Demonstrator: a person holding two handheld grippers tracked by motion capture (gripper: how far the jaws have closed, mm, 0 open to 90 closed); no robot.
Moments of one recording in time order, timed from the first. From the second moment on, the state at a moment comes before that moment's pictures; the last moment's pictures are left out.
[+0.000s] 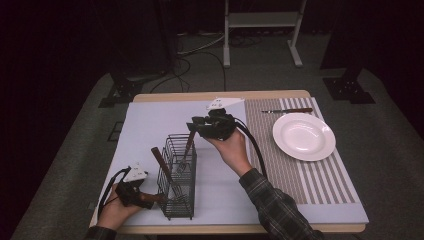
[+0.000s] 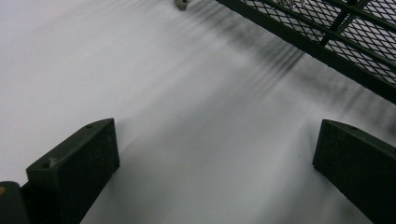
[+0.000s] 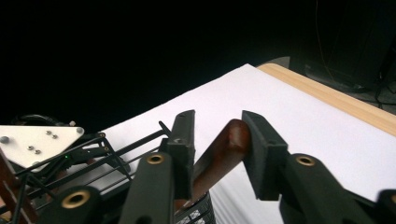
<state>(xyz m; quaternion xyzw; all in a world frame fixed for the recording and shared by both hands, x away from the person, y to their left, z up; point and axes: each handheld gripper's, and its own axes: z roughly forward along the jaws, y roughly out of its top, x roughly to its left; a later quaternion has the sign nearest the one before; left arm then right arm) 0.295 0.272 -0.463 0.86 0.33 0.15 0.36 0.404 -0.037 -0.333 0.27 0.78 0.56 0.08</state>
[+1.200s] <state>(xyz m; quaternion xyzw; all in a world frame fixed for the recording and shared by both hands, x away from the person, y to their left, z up) 0.295 0.272 -0.463 0.86 0.33 0.15 0.36 0.387 -0.050 -0.306 0.22 0.77 0.60 0.03</state>
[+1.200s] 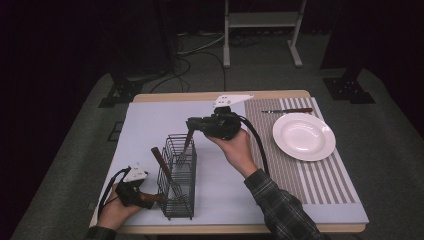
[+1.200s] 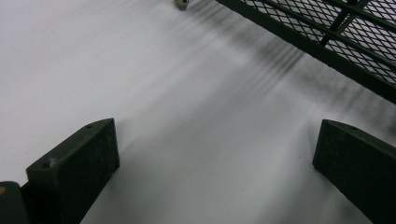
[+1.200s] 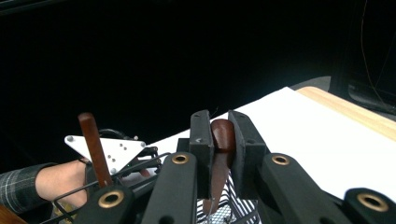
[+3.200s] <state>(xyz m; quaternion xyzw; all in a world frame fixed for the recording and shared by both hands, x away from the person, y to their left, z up) 0.295 0.272 -0.463 0.86 0.33 0.15 0.36 0.349 -0.178 -0.272 0.28 0.71 0.63 0.14</state>
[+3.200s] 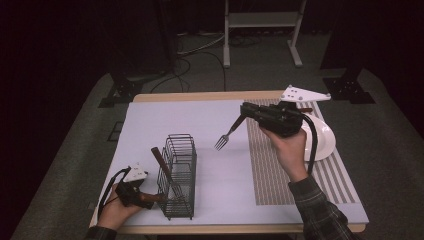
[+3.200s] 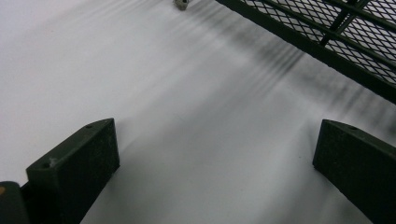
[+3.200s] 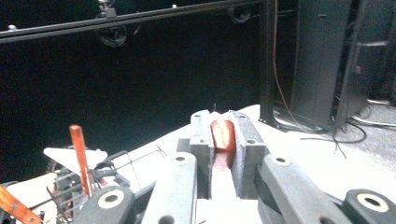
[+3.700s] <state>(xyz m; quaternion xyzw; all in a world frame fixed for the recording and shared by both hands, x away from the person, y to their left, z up) 0.295 0.272 -0.463 0.86 0.33 0.15 0.35 0.341 -0.212 -0.304 0.33 0.70 0.61 0.15</state>
